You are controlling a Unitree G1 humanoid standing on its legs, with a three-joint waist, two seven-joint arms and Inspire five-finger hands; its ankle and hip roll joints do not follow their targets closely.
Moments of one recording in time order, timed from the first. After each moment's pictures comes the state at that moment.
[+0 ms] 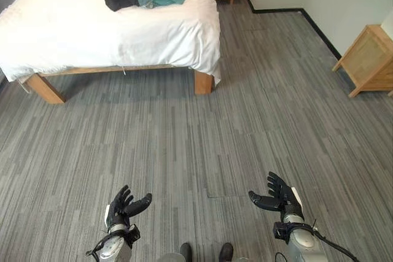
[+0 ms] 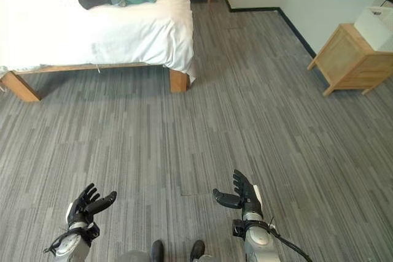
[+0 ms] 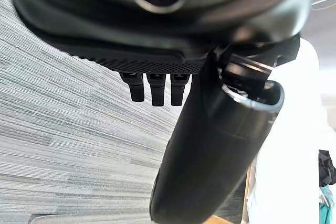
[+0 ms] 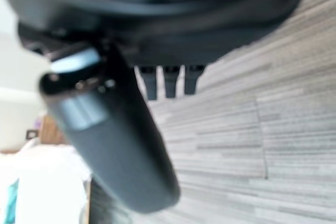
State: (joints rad) left arm 0.12 0.19 0.05 0.53 -0.49 -0.11 0.20; right arm 0.13 -0.27 0.04 0.41 0.26 -0.08 -0.13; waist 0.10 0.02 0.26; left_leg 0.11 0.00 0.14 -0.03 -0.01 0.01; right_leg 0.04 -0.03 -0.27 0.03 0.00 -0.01
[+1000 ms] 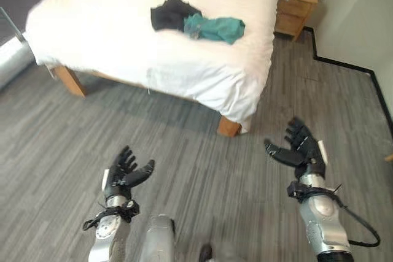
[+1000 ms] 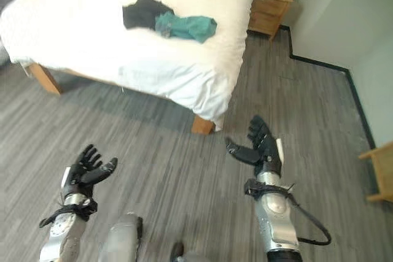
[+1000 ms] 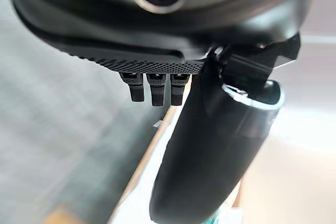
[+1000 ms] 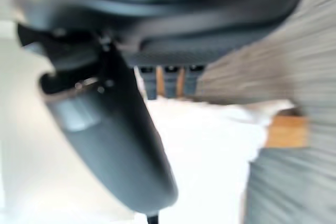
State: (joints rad) left arm 0.13 0.26 0.10 0.18 -0.51 -0.12 0.21; right arm -0.01 -0.35 -0.07 0.10 0.39 -0.13 -0.13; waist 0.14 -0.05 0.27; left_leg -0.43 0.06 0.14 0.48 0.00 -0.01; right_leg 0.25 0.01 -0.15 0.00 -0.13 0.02
